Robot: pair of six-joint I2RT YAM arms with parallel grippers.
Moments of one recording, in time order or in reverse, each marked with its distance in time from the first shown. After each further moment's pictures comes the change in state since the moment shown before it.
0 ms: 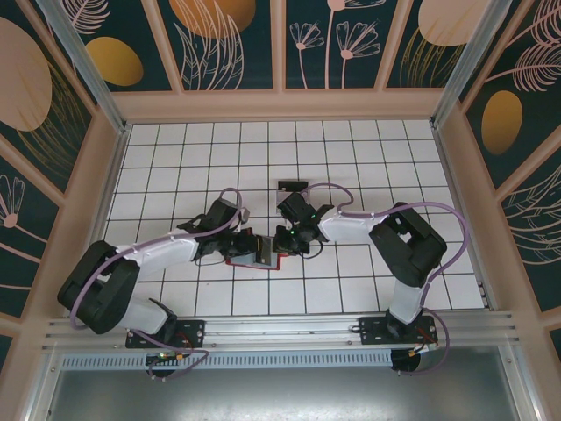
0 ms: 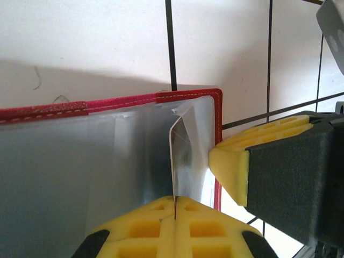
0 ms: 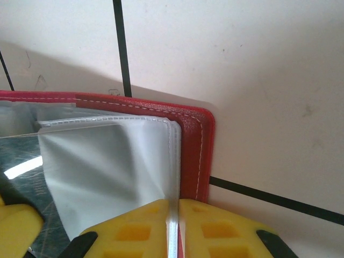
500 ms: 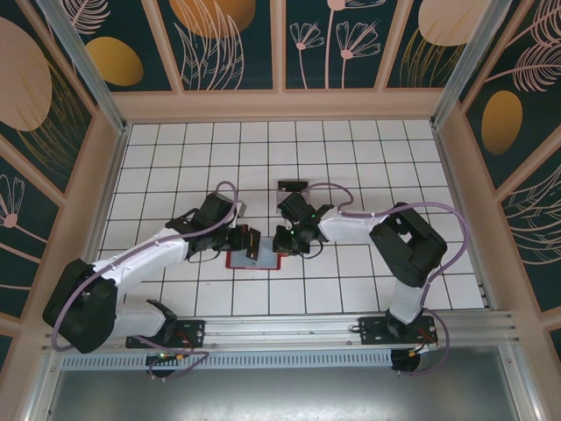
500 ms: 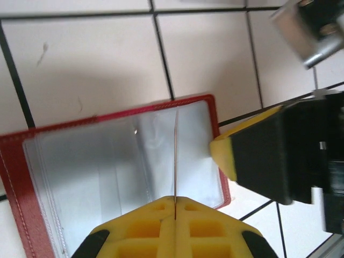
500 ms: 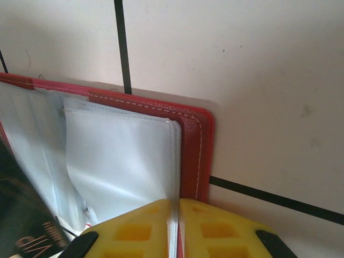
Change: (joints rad) left arm 0.000 -0.122 0.101 -0.212 -0.097 0.196; right arm 0.000 -0.006 0.002 -0.008 0.009 -0.008
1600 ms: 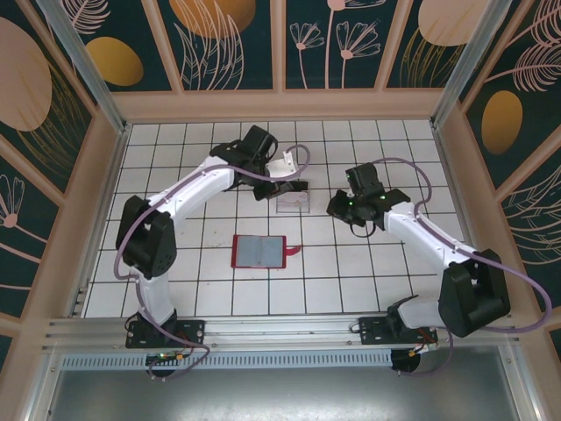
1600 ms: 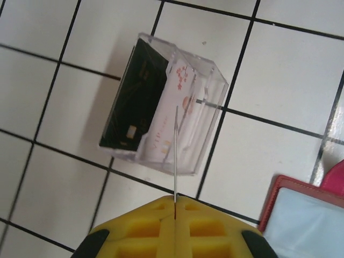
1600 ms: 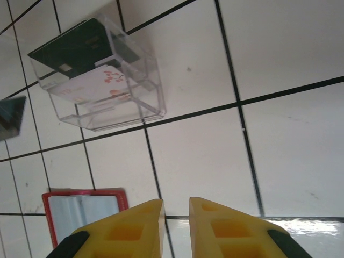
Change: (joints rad) left arm 0.000 0.624 0.940 -0.407 -0.054 1.198; right arm -0.400 -0.464 -0.071 -0.232 0.165 -0.131
